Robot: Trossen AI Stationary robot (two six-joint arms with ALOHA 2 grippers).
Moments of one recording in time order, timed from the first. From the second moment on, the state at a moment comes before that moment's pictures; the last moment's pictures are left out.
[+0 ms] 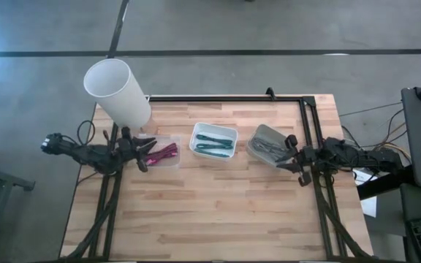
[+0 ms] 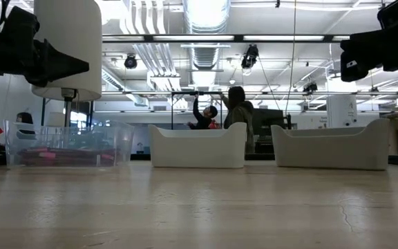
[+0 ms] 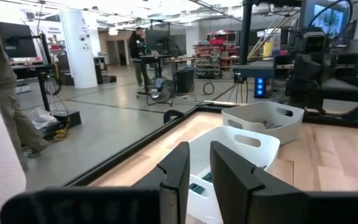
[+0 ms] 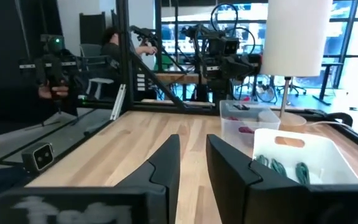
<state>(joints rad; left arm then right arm) -0.33 0.00 0.01 0.06 -0.82 0.09 -0.02 0.00 0.01 0.06 -0.23 0.05</state>
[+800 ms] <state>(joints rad) -0.33 0.00 0.01 0.05 -0.82 0.08 -0.02 0.01 0.01 0.02 -0.08 0.05</state>
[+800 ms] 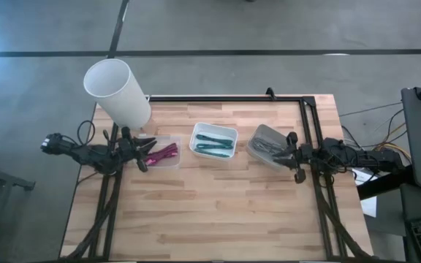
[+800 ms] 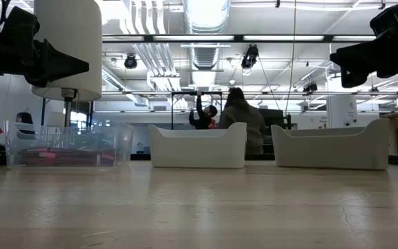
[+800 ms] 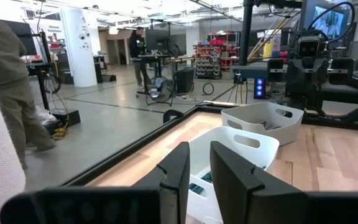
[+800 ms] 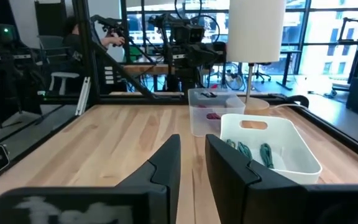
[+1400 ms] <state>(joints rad) -0.33 0.00 0.01 0.05 -0.82 0.08 -0.02 0.01 0.01 0.02 -0.08 0.05</state>
